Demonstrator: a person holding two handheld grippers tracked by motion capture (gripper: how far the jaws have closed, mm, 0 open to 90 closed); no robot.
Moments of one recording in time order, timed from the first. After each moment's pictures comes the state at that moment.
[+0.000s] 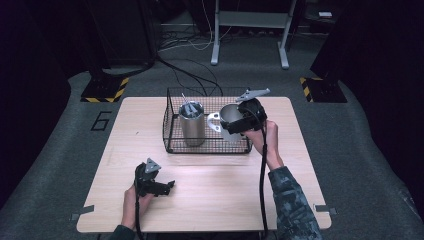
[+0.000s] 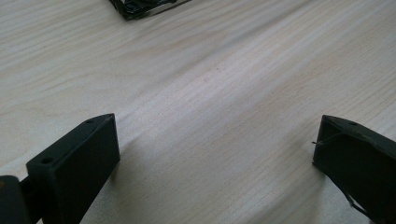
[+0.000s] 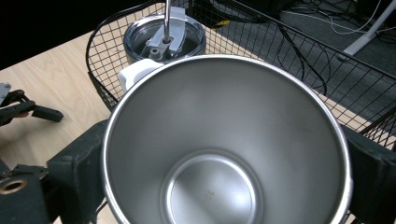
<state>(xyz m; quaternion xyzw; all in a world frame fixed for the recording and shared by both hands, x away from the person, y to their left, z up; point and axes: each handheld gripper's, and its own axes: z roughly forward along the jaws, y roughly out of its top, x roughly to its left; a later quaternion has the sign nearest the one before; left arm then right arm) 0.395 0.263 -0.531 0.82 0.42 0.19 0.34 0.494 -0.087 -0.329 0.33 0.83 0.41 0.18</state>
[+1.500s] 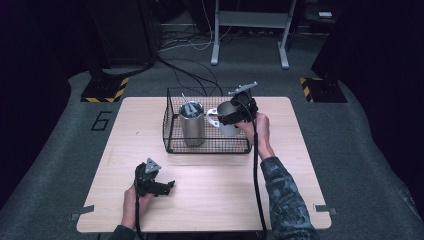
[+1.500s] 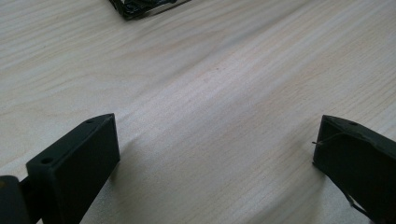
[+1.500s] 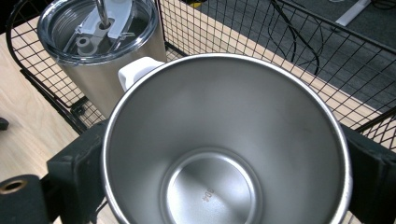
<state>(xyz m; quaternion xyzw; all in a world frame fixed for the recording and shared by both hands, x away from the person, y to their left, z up) 0.395 0.263 -0.530 0.82 0.42 0.19 0.34 0.547 -0.071 -0.353 0.38 0.83 0.36 0.17</state>
